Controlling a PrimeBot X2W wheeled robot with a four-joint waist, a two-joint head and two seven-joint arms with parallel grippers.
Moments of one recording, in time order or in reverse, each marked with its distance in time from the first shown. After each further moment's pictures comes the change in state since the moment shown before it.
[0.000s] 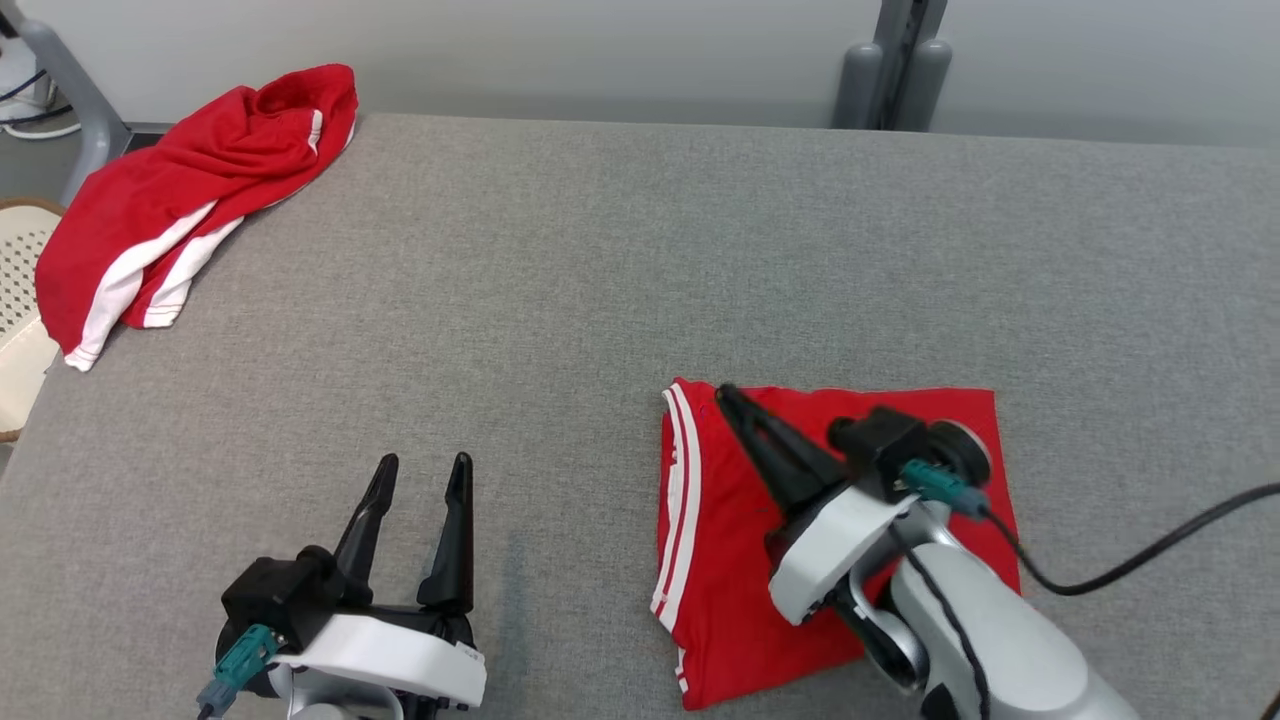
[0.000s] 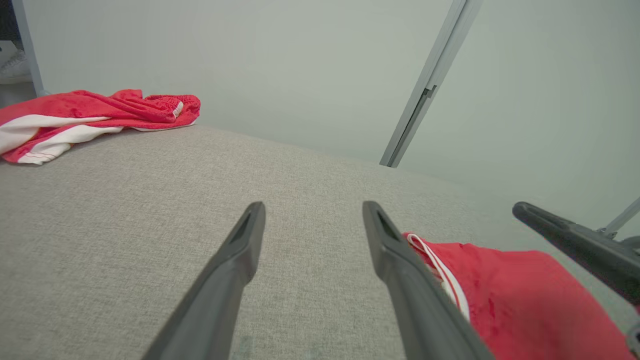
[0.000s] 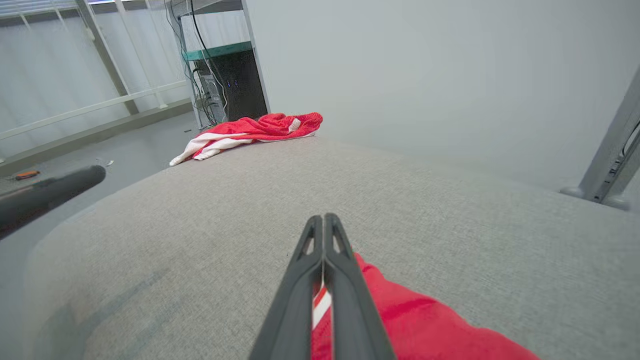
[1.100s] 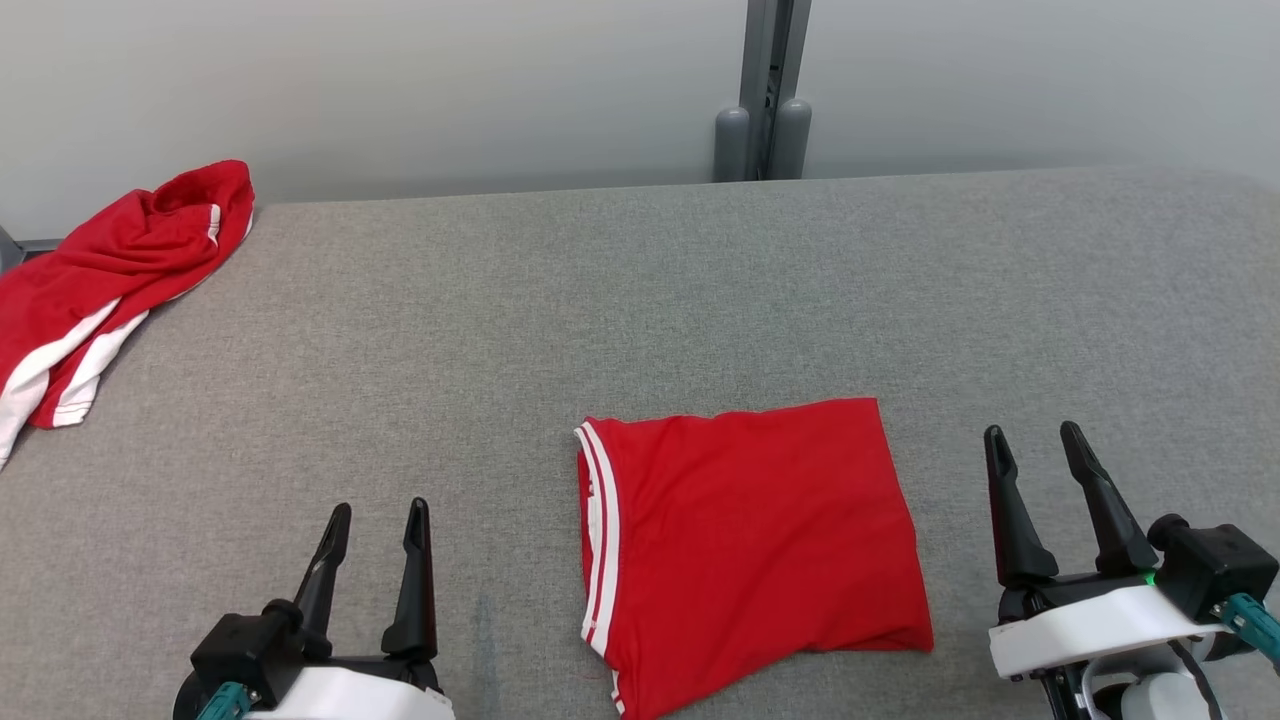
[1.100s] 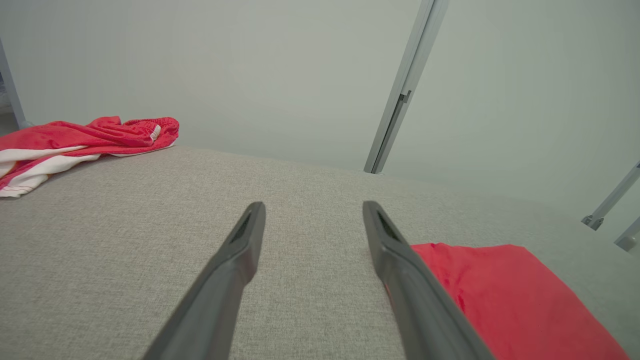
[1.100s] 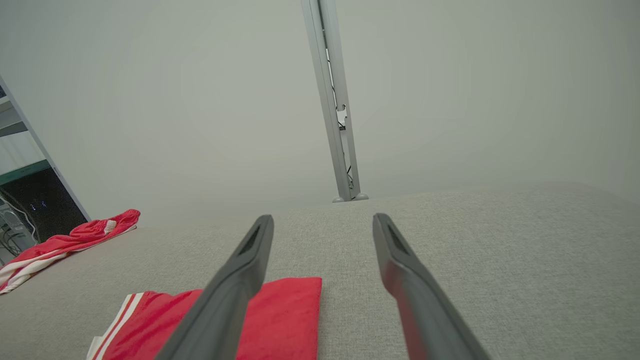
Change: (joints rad) left arm 0.101 -0.013 0.086 -0.048 0.088 0.026 0.000; right arm 0.437 -0.001 -0.611 -0.396 -0.083 0.000 -0.002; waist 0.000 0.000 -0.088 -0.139
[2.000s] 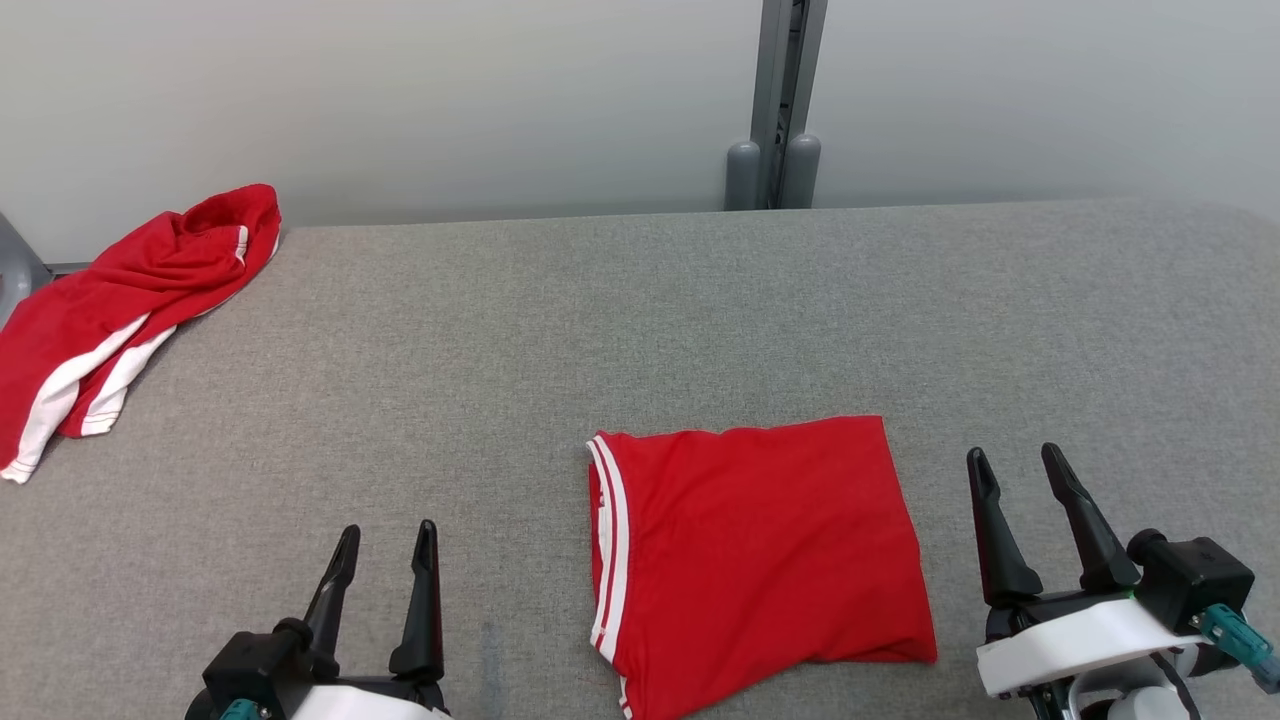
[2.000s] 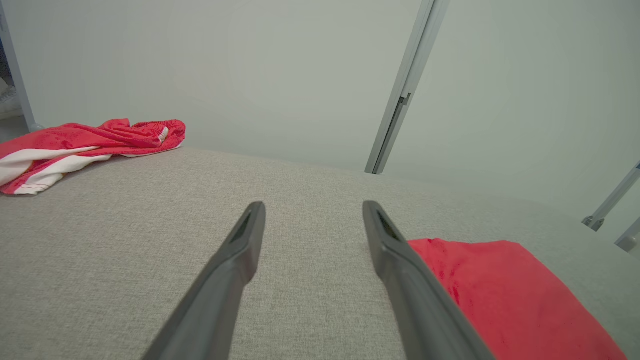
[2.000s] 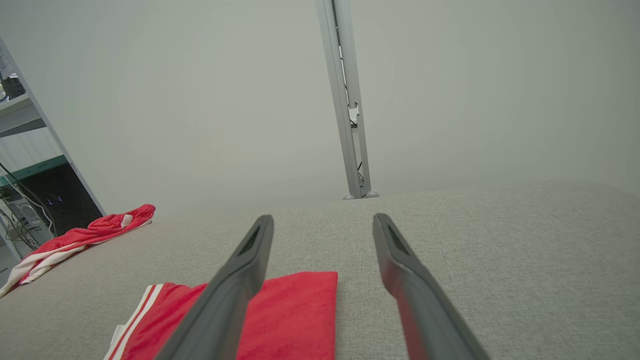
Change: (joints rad) left arm 0.026 -0.020 0.013 0.018 0.026 -0.021 0.000; right arm 0.011 0.000 0.023 0.031 0.006 0.000 0.000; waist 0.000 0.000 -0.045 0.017
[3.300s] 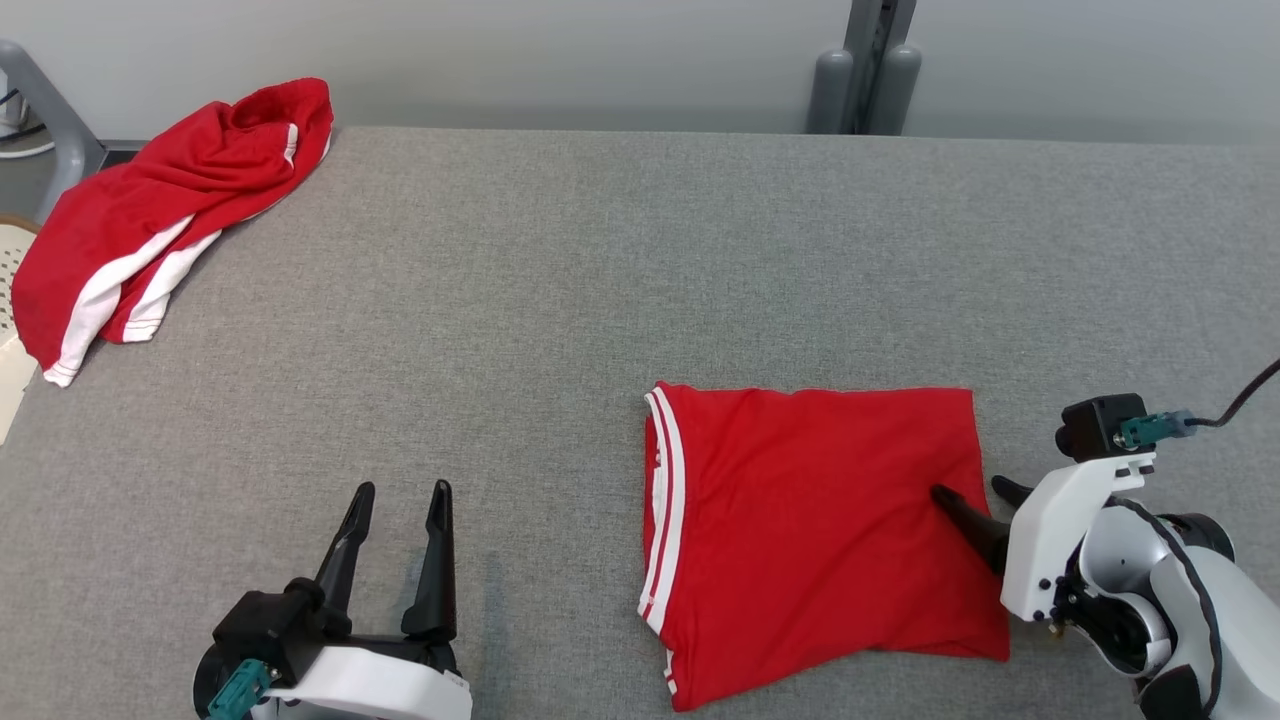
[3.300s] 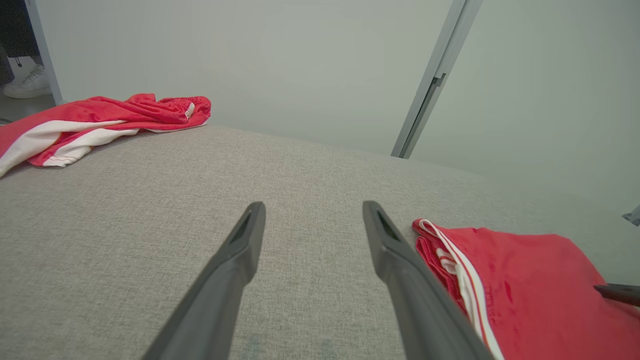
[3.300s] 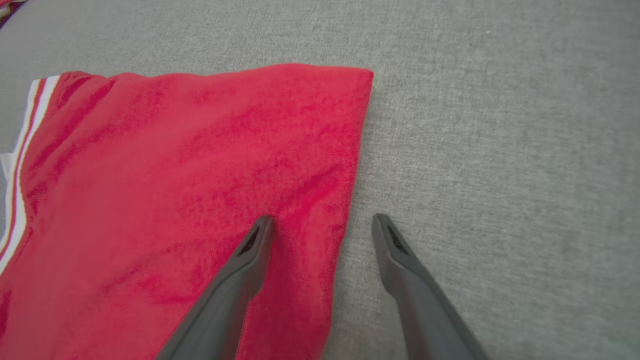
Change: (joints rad) left arm -0.063 -0.009 -0.011 0.013 0.008 -0.019 0.000; right arm -0.319 -0.249 0.285 0.304 0.354 0.000 0.646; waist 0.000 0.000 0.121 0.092
